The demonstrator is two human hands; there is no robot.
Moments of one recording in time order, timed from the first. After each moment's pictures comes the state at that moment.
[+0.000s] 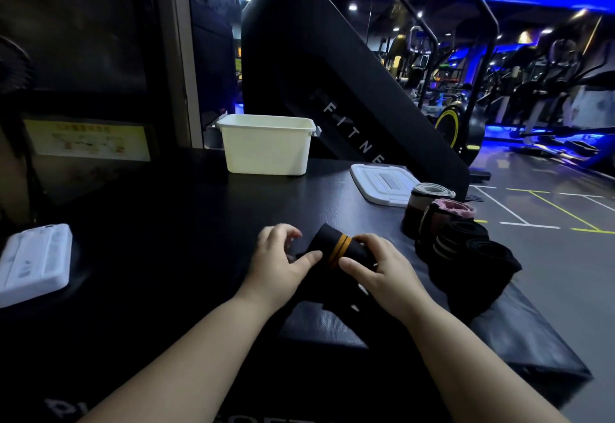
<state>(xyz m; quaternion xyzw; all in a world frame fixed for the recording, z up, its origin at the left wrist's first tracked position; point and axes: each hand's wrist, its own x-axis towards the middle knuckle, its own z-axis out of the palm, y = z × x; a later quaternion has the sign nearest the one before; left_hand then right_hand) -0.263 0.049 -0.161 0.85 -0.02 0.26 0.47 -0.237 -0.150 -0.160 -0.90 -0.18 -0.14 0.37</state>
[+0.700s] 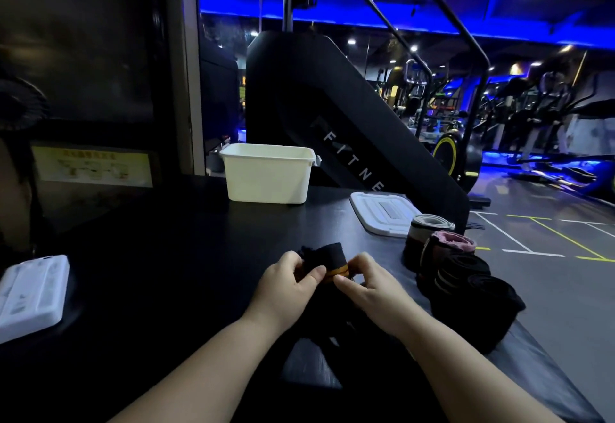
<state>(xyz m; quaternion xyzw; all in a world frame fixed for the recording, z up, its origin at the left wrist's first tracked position) -0.251 0.044 -0.143 0.87 -0.01 0.21 0.45 -0.225 -0.134 -0.134 -0.91 -0.18 -0.06 0.36</state>
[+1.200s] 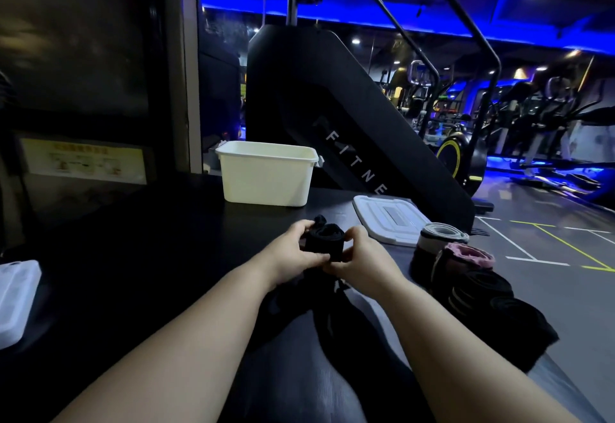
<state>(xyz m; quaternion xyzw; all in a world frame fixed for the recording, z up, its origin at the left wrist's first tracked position) -0.161 0.062 -0.121 0.84 -0.10 0.04 0.53 -0.162 -0.107 -0.103 -0.94 -0.12 -0.06 0.32</state>
